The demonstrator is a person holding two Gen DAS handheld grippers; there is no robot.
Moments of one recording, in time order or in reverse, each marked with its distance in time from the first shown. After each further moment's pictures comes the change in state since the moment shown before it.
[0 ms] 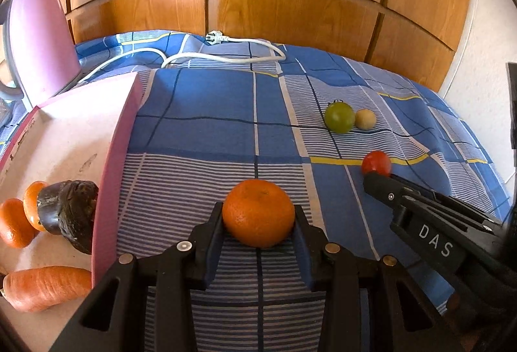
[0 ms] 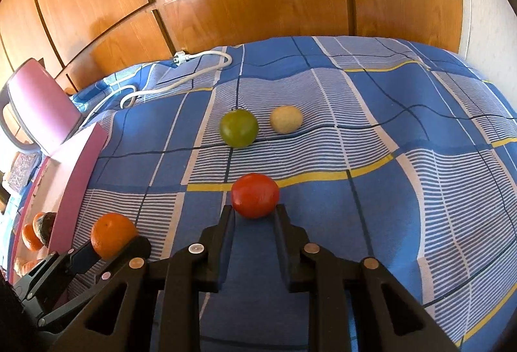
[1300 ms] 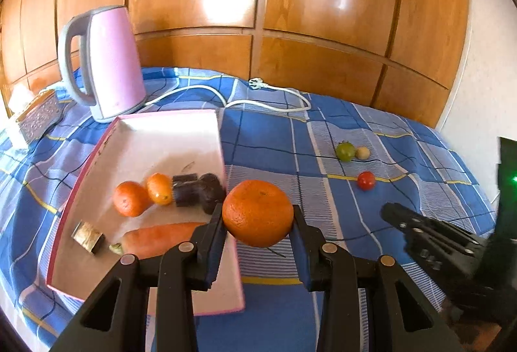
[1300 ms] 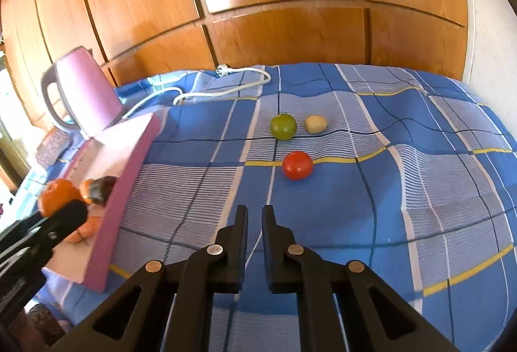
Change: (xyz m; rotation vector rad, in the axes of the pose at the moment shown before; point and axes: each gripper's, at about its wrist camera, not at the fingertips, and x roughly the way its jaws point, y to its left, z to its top) left arm -0.126 0.047 -0.031 -0.078 -0.156 0.057; right arm -0.075 0.031 -0.038 -0.093 -0.089 0.070
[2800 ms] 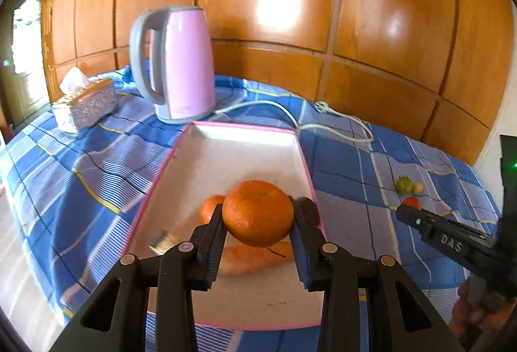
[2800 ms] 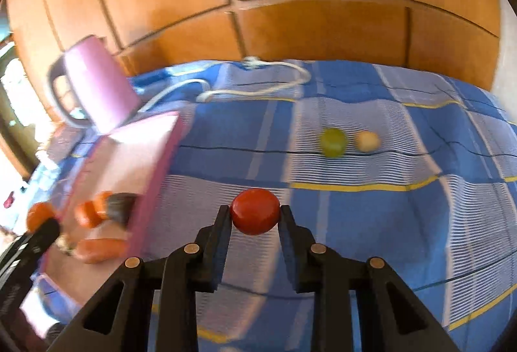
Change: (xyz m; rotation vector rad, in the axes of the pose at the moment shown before) left arm -0.021 0.069 0.012 -0.132 -0.076 0.180; right arm 0.034 0.050 0.038 -0.056 0.079 0.114
